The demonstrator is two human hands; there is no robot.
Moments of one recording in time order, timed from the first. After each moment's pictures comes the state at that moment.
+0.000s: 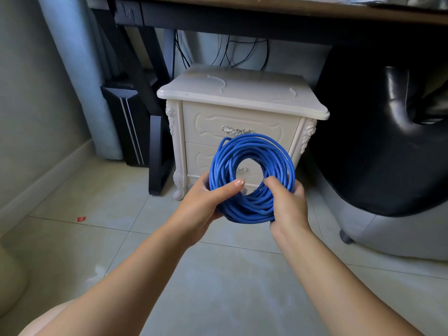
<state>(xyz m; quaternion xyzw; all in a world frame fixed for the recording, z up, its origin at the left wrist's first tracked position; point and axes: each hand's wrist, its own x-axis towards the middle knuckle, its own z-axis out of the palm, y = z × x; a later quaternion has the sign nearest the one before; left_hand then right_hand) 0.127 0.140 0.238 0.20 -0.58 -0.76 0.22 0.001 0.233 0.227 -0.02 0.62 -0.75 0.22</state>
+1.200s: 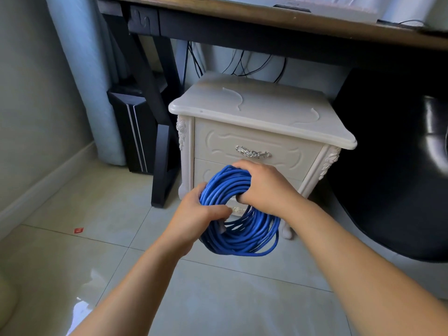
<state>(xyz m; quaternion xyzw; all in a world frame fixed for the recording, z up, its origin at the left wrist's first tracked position) 0.116 0.060 0.246 0.31 -0.63 -0.68 0.23 -0.042 0.125 0.292 -0.54 0.81 -0.20 0.12</state>
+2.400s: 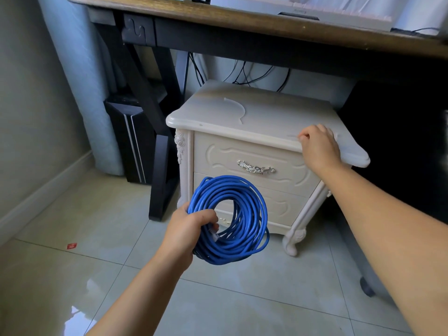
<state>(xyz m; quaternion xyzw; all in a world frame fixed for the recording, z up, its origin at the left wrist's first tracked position) 0.089 0.025 0.229 0.40 -0.49 -0.72 0.27 -0.217 0.069 0.303 -0.38 0.88 -0.25 -0.12</state>
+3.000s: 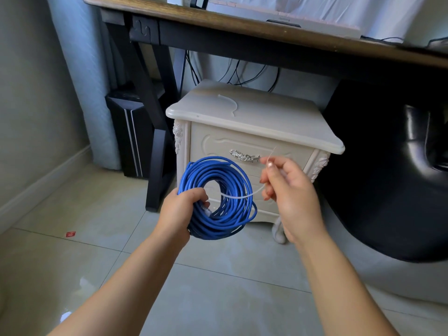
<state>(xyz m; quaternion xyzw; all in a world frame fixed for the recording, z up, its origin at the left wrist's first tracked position) 0.111 0.051 0.236 0.41 -0.43 -0.74 0.31 -0.015 0.175 0.295 -0.35 0.61 -0.69 0.16</state>
